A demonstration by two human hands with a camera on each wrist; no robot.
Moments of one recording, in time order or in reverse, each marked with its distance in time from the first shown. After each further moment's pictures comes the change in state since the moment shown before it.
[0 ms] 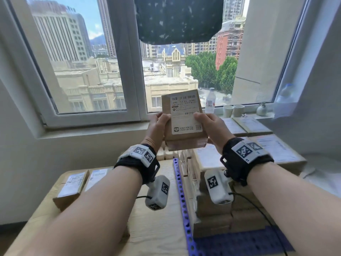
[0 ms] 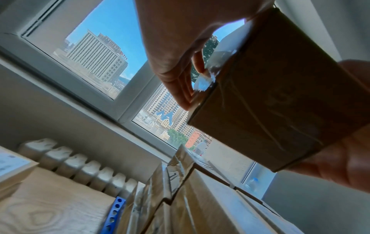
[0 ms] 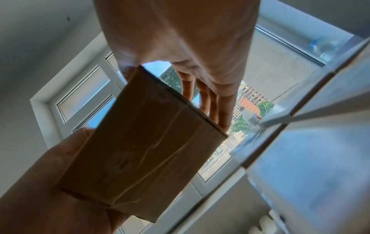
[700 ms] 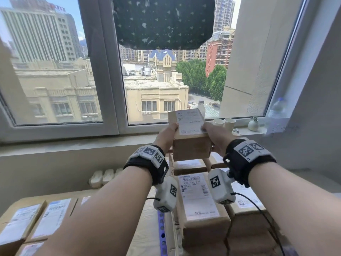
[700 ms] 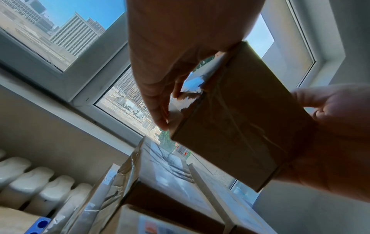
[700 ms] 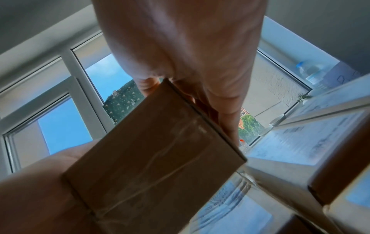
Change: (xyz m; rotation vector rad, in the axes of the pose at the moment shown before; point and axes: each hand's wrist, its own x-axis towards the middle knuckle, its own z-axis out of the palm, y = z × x) left_hand 0.132 -0.021 0.091 0.152 -0.116 -0.276; right_hand 0.128 -0.001 -0.059 -0.055 0.061 0.341
